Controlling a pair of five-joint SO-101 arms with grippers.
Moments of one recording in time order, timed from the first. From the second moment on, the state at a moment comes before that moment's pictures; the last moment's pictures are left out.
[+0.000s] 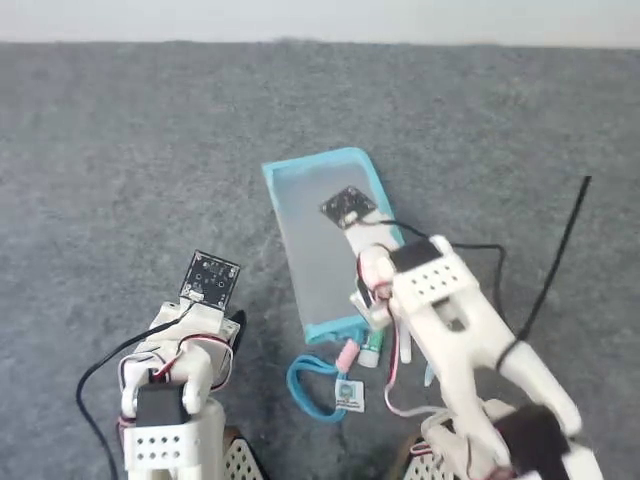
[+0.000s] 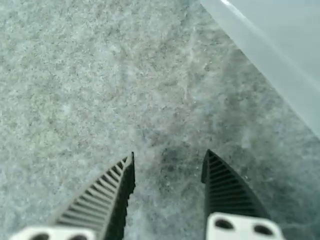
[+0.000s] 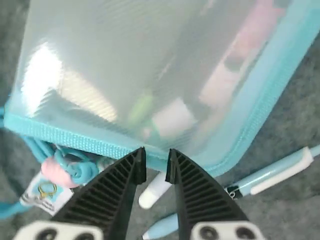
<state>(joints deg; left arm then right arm) -9.9 -103.1 97.1 71.5 -17.3 -27.5 -17.0 42.5 64.7 12.1</state>
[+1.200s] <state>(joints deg) -9.9 -103.1 97.1 69.8 -17.4 -42.8 -8.7 23.1 74.6 8.4</state>
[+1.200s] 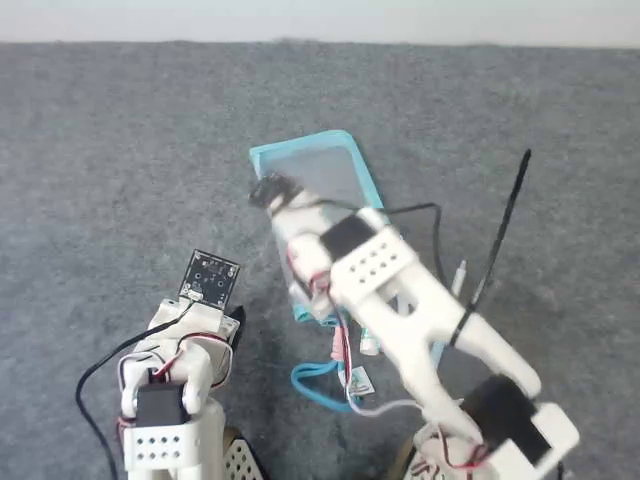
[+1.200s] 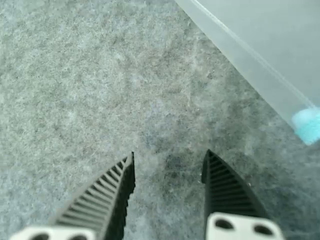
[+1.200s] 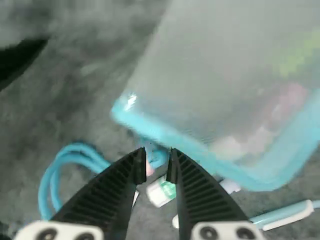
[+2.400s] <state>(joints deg) -9.9 -103.1 97.1 69.8 -17.4 -48.4 -11.6 40.5 67.5 0.3</state>
